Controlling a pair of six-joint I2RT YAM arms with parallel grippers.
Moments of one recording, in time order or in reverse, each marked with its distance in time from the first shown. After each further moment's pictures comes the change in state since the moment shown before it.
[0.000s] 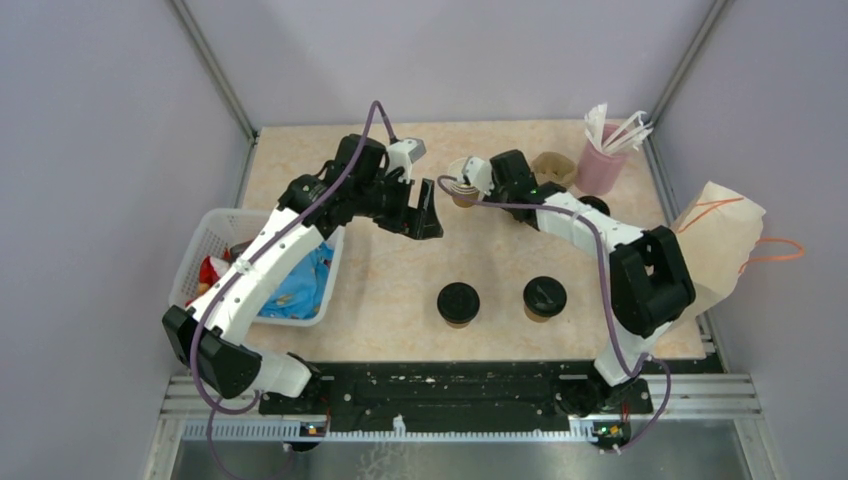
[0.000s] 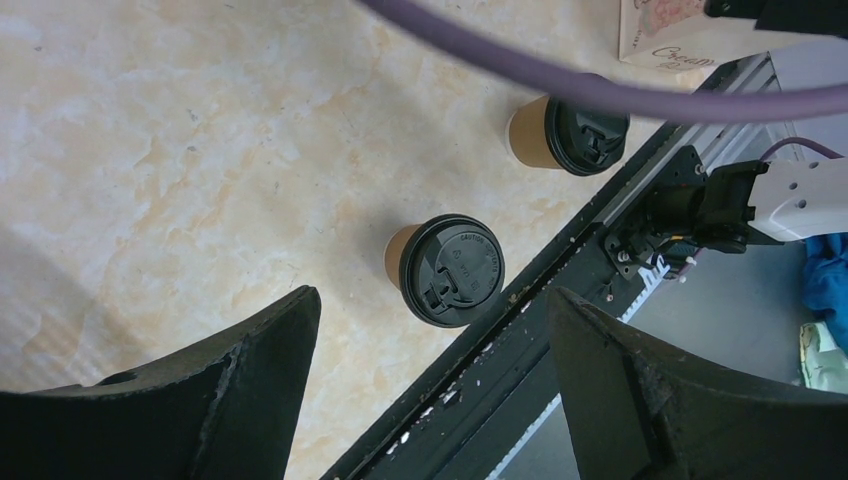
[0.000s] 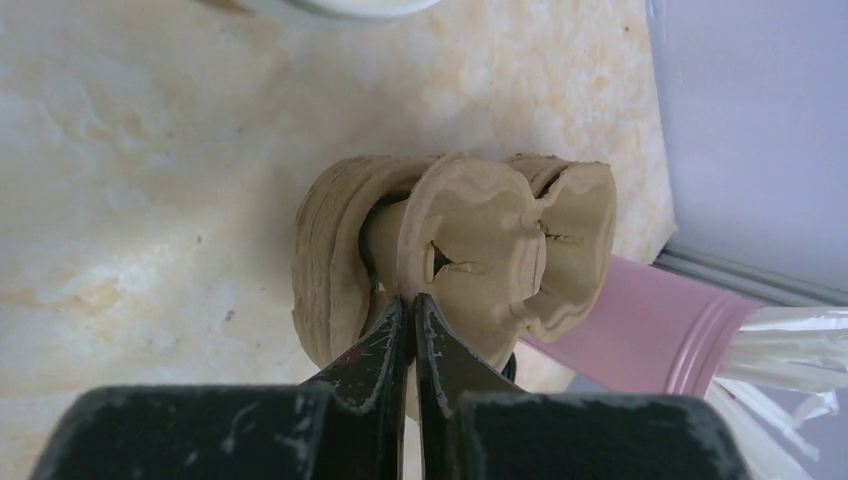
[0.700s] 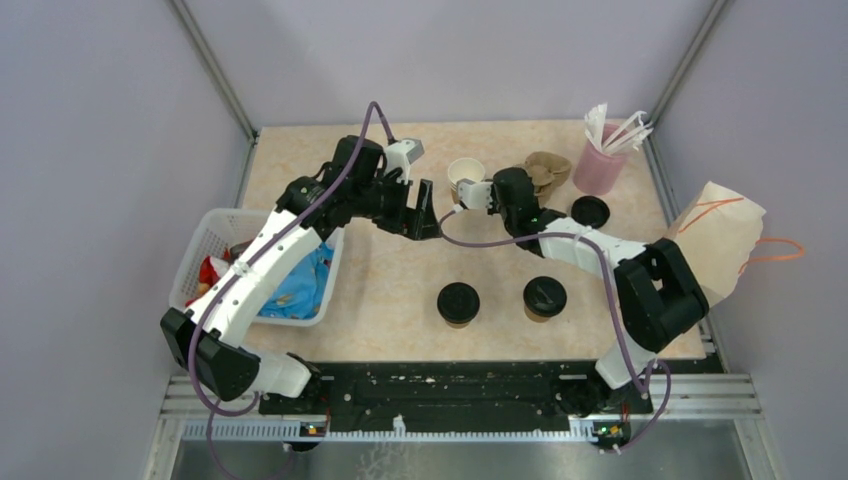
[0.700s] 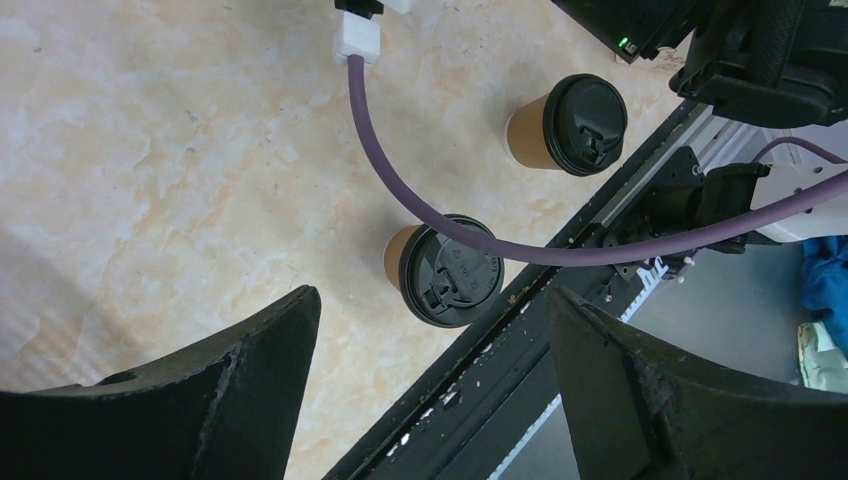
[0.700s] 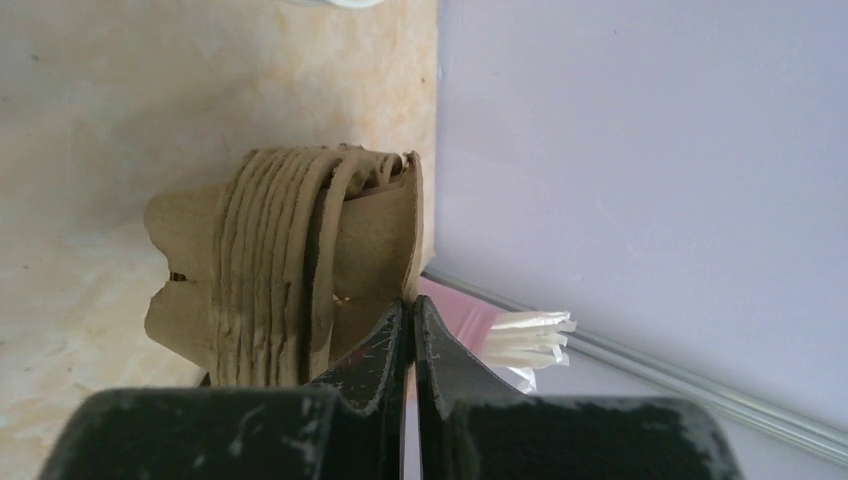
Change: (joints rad) left arm 0.006 -0.013 -0.018 0.017 0.010 0.000; right arm 0.050 -0.100 -0.260 0.430 0.137 -0.577
